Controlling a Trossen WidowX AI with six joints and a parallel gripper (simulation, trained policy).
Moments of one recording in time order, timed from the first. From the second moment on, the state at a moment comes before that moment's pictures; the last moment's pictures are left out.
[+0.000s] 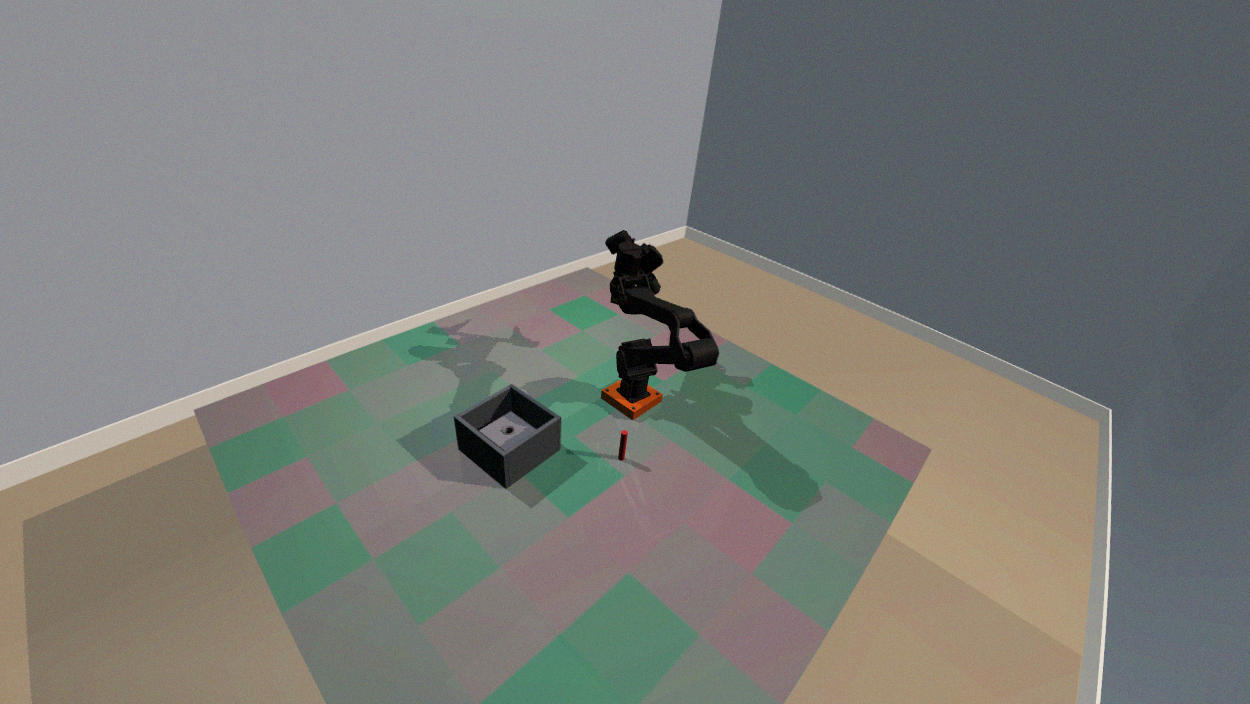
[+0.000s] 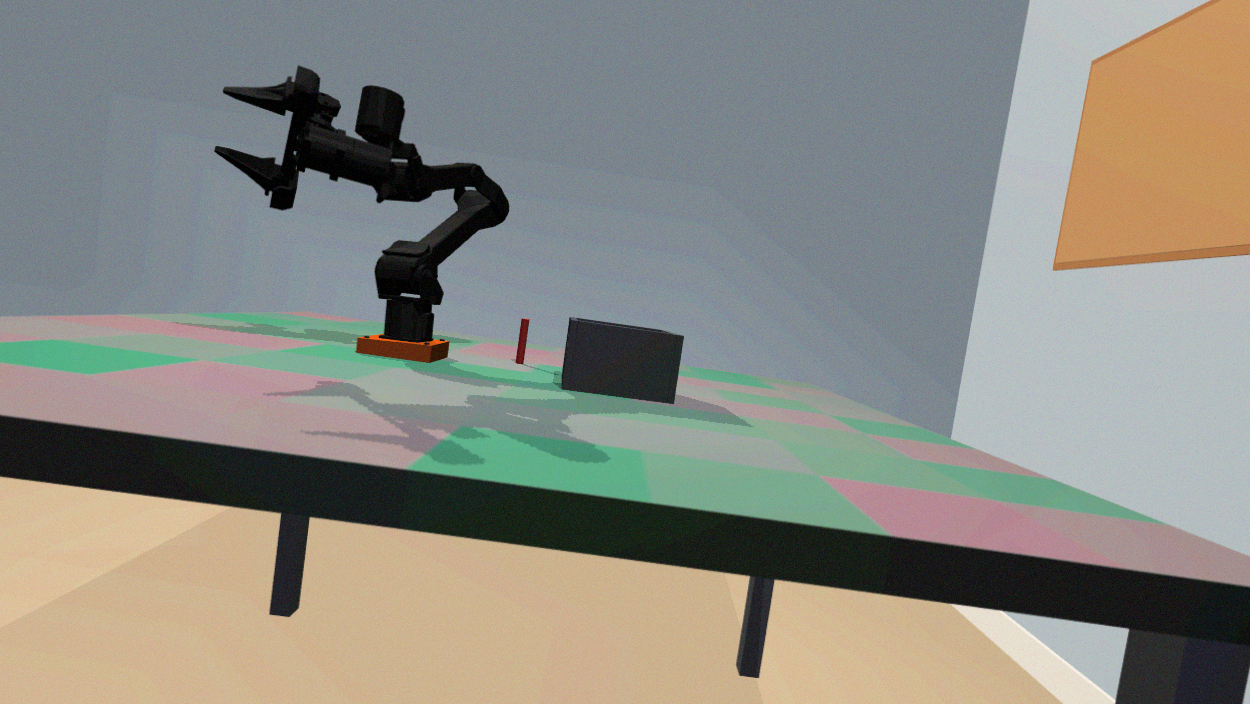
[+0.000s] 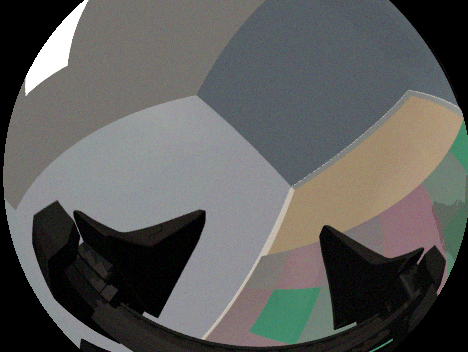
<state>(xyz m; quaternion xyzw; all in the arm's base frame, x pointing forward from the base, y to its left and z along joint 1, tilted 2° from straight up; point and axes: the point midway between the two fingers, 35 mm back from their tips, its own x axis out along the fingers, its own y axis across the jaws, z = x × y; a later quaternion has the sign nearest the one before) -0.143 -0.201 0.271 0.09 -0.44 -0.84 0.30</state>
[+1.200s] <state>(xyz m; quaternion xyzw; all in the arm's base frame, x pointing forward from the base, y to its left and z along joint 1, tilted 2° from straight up) 0.085 -0.235 0.250 0.33 -0.15 -0.67 0.65</state>
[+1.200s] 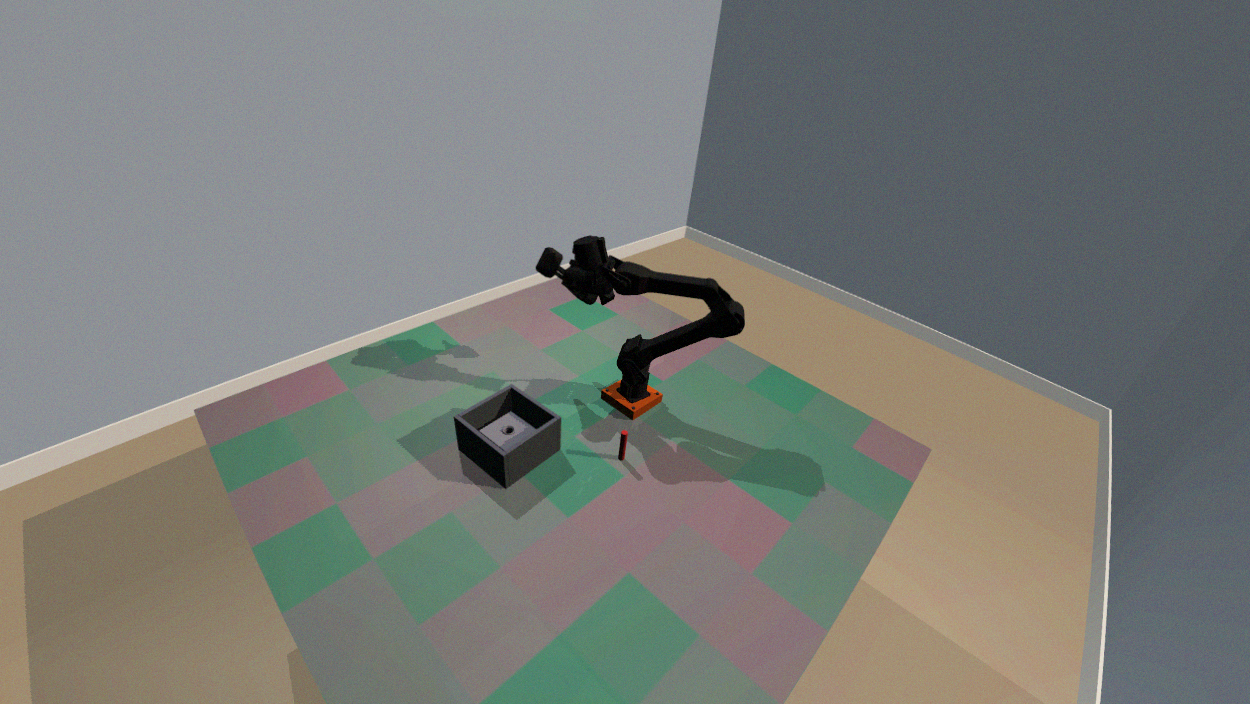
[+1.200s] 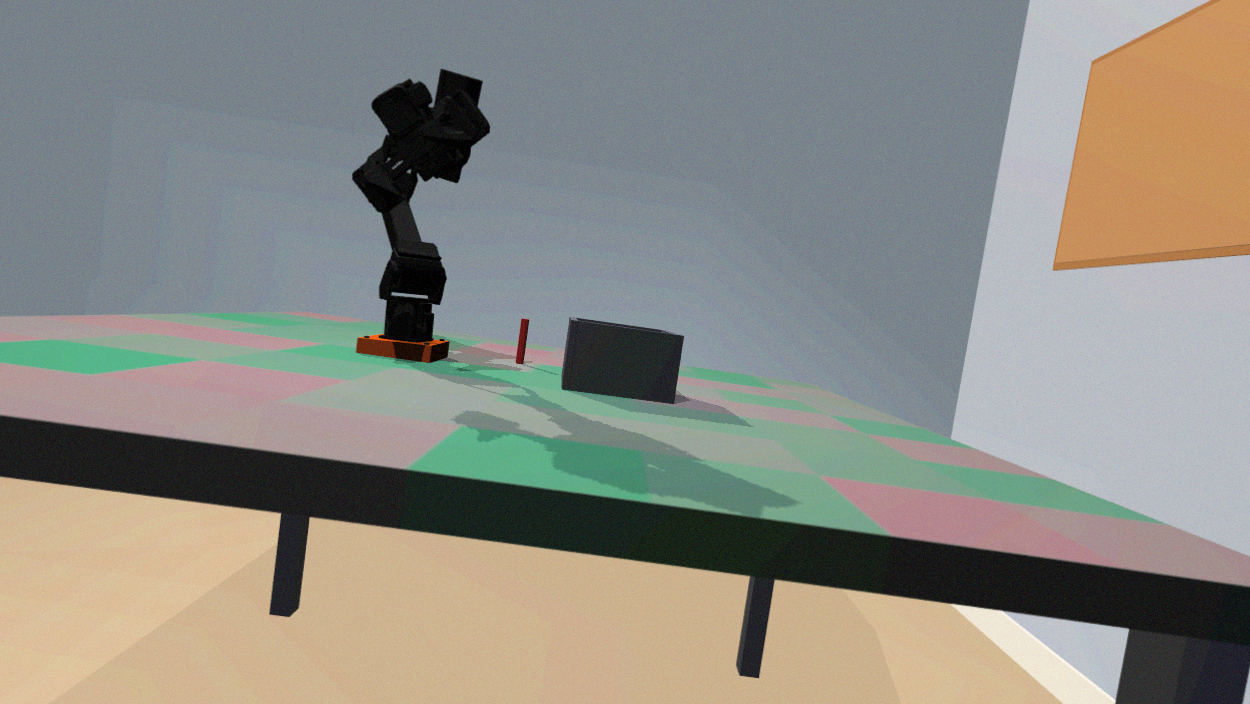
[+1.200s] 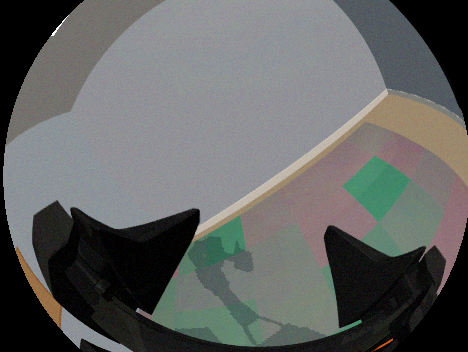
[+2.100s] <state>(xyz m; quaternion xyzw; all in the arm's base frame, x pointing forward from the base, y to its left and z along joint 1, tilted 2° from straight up) 0.203 -0.086 0.204 0.41 0.21 -0.43 0.78</state>
